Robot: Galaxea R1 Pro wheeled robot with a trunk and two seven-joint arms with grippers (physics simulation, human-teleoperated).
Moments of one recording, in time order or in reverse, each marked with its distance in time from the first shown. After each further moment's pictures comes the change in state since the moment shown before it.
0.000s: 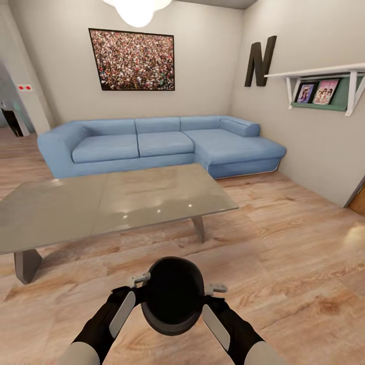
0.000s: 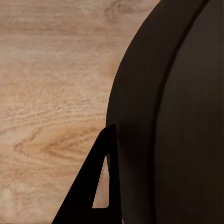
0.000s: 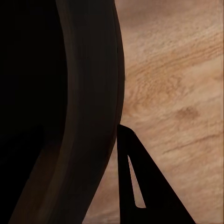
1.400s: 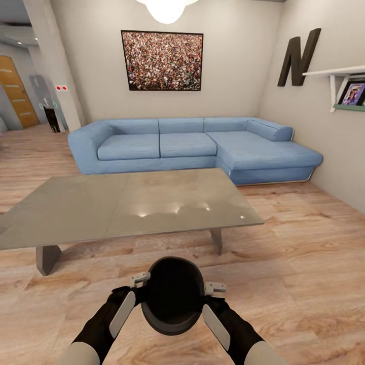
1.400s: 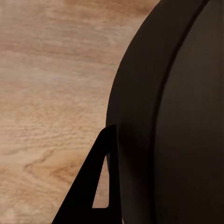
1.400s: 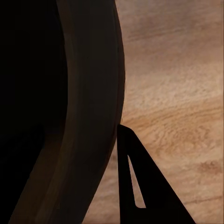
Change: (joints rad) left arm 0.000 0.000 0.001 0.000 0.000 -0.001 -0.001; right arm 0.000 0.000 -0.004 -0.001 0.008 0.002 0.005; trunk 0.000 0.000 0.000
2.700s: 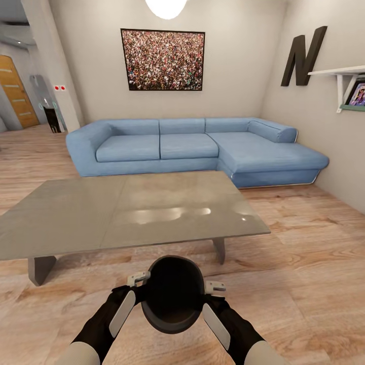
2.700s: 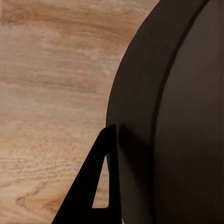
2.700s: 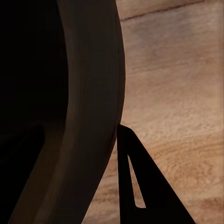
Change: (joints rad) left arm 0.000 0.000 0.001 -0.009 0.001 -0.001 0.001; right arm 0.000 0.000 -0.006 -0.010 0.016 0.004 0.005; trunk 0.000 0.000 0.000
